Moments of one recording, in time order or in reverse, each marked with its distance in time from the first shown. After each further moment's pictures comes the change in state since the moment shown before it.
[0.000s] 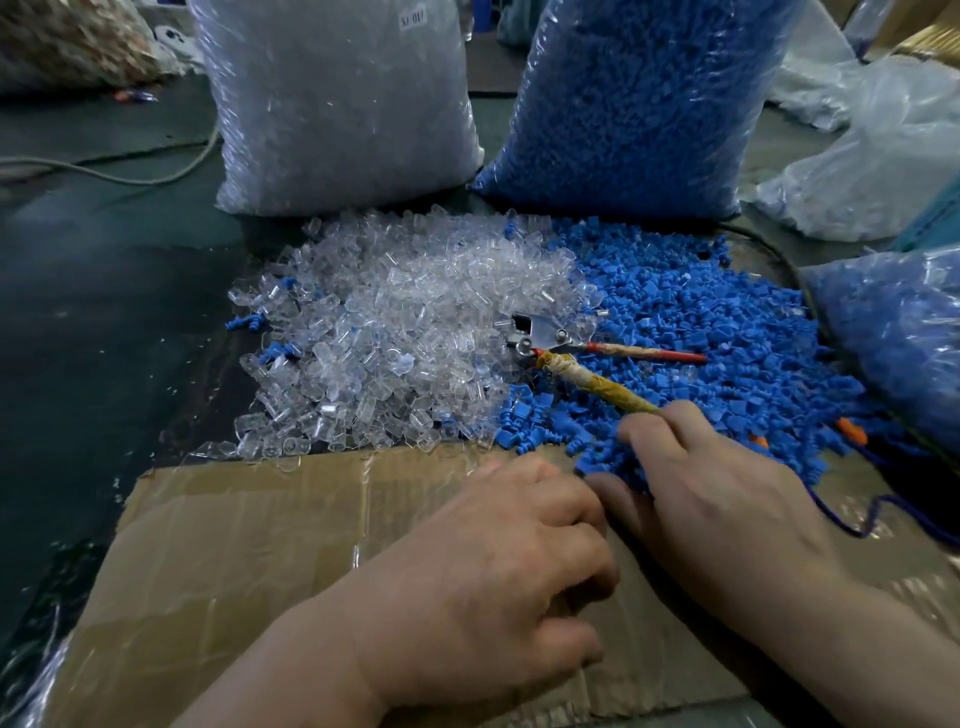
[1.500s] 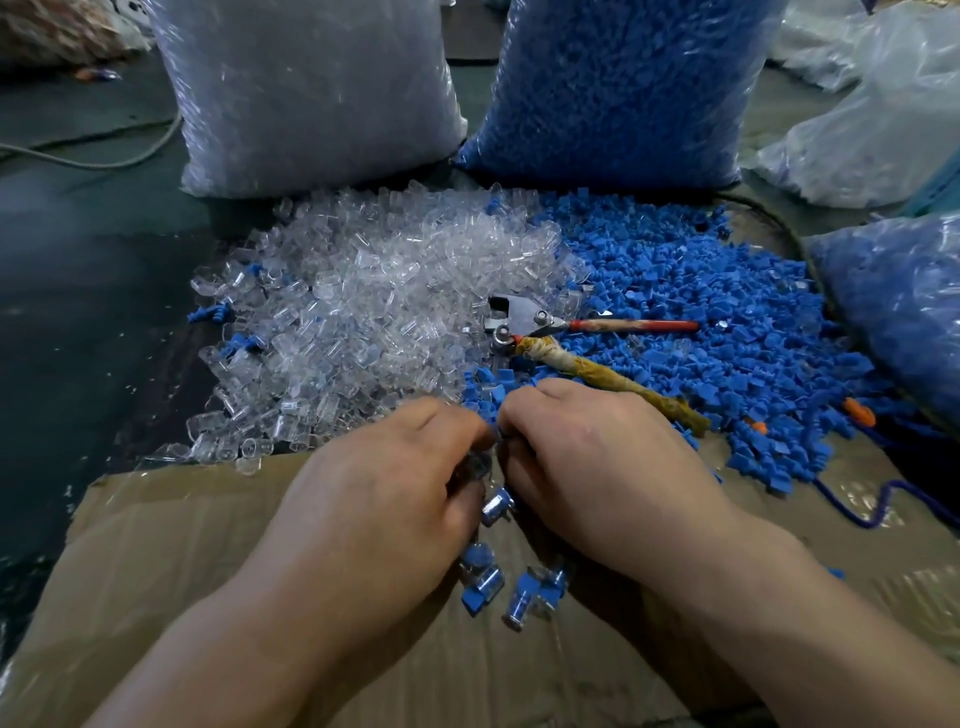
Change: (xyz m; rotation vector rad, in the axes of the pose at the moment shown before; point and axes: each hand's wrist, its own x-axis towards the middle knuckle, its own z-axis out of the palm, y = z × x) left_hand -0.007 -0.012 -0.022 0.154 0.121 -0.614; right_hand 0.043 -0.032 0.006 0.283 -0.230 -0.179
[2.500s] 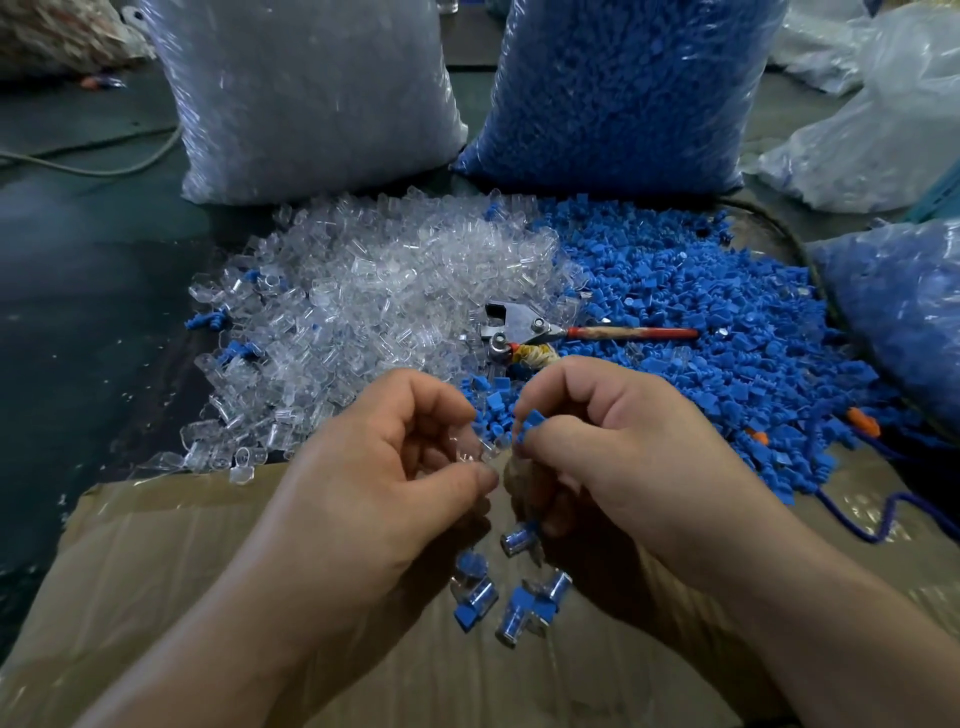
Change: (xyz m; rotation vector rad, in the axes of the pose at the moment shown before) left_hand 0.004 -0.008 0.013 -0.954 0.095 -0.183; right_hand -0.008 0.005 -0.017 1.082 -0.055 0.388
